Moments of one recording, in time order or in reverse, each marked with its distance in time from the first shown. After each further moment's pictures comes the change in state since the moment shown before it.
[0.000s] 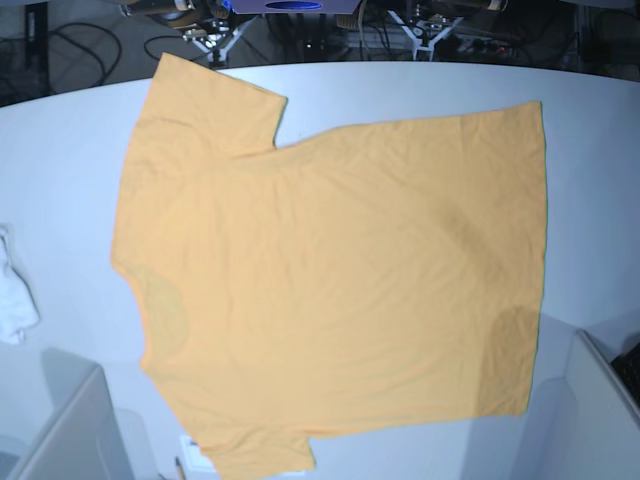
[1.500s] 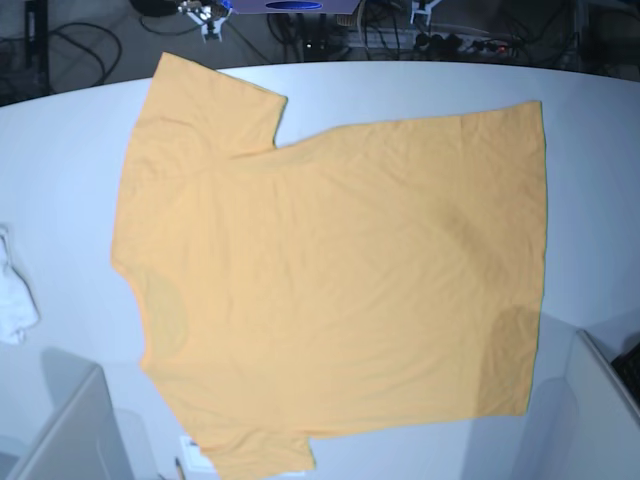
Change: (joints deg) left arm 10.1 -0.2 0.6 4.6 0.5 -0.4 -4.7; right arm -9.4 1.5 0.1 6.5 0.2 0.0 0.9
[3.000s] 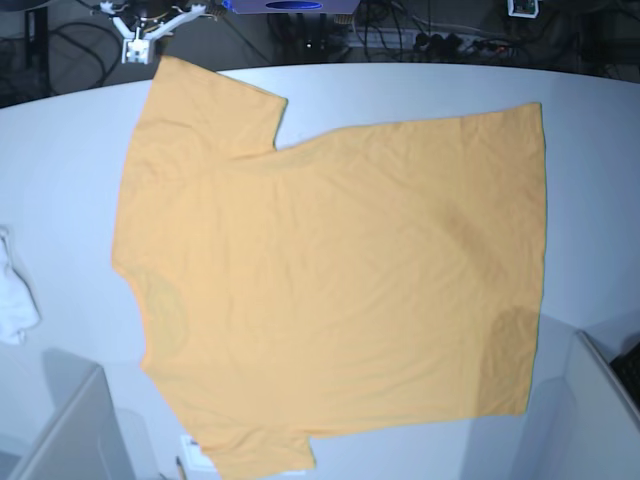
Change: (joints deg) left arm 57.2 3.1 -20.6 108.6 -0.6 -0.4 1.3; right arm -45.5 -6.8 11.6 104.5 0.0 0.0 -13.2
